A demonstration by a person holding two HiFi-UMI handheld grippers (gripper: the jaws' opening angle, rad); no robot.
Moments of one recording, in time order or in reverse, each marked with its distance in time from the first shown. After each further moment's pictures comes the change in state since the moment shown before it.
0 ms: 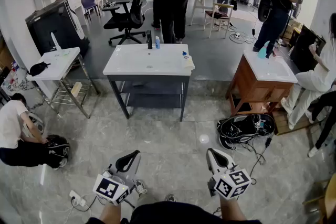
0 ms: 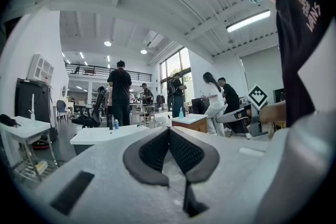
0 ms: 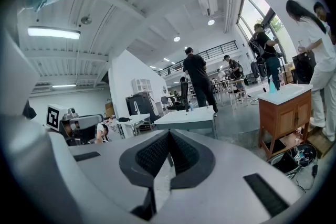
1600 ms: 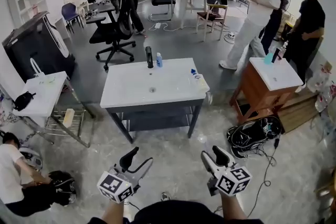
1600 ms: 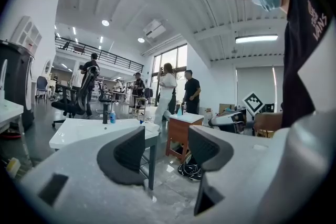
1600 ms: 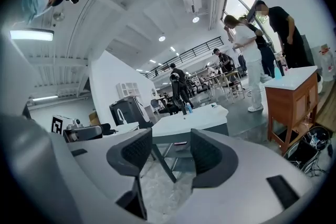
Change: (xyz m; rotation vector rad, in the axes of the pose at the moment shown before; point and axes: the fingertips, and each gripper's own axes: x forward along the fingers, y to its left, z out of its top) left arm 0.148 0.255 -0.027 -0.139 0.057 -0.209; right arm 0.270 0.003 0.040 0.136 -0.019 -0.102
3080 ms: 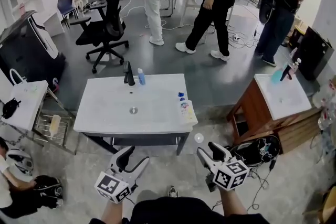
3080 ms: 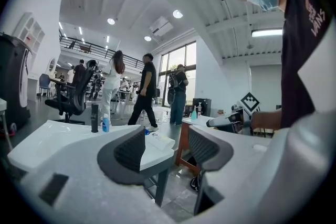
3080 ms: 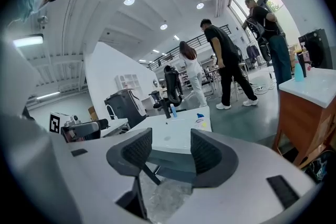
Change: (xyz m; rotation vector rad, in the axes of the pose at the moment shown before) left arm 0.262 0.084 0.019 -0.021 -0.001 0.073; right arm 0.183 -0.218 0.094 -0.030 0.121 0.059
